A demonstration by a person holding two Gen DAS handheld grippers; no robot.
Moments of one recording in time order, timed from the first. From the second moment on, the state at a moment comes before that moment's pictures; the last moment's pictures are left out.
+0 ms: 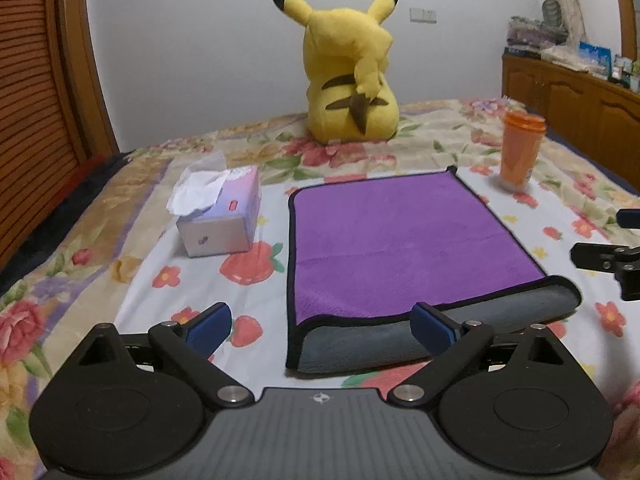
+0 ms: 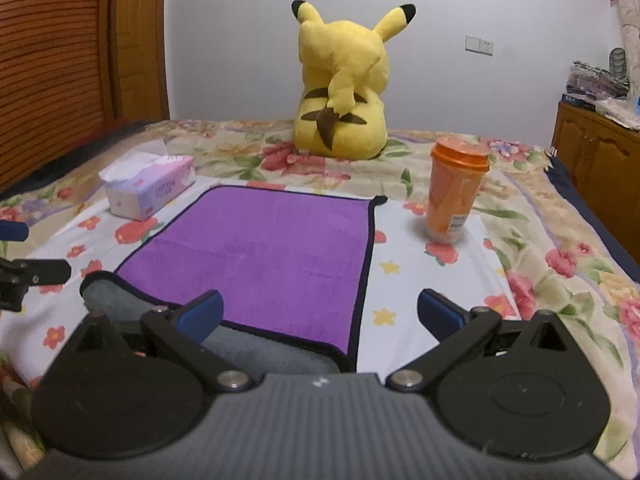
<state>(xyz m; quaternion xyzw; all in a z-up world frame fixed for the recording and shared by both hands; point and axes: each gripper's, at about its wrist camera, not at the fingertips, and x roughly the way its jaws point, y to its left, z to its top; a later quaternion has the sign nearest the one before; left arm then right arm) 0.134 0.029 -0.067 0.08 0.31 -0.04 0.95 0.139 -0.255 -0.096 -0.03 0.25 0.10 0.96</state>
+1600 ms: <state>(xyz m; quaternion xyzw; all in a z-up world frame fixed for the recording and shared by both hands) 0.195 0.054 -0.117 0.03 0.42 -0.08 0.90 0.190 -0.259 -0.139 0.00 0.40 0.15 0.90</state>
